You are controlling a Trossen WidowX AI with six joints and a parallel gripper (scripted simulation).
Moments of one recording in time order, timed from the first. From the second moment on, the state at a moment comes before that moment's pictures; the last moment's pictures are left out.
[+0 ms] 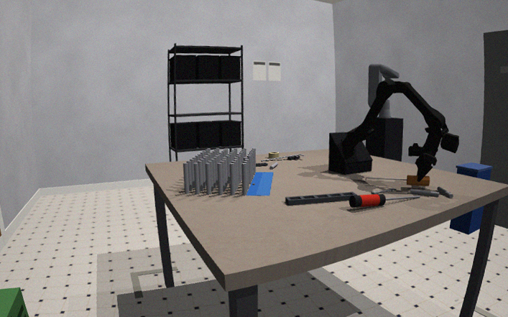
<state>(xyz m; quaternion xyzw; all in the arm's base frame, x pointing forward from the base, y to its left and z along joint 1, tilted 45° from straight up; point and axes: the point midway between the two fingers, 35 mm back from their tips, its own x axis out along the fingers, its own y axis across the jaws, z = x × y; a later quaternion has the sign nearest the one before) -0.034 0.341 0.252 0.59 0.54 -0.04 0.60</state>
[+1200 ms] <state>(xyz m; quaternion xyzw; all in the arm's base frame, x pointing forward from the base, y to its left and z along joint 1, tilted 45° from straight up) -0.032 0.350 0.239 0.59 0.54 -0.04 0.60</state>
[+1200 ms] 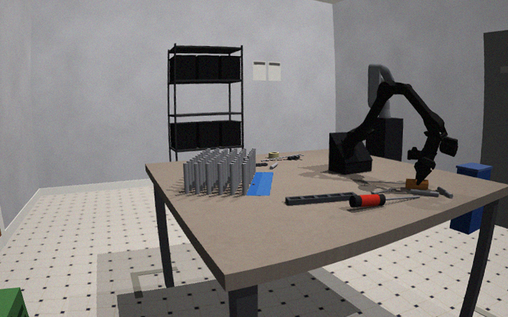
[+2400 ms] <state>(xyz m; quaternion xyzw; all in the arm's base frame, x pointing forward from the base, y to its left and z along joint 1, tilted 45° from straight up) -0.051 0.325 0.266 0.59 0.54 -0.04 0.60</state>
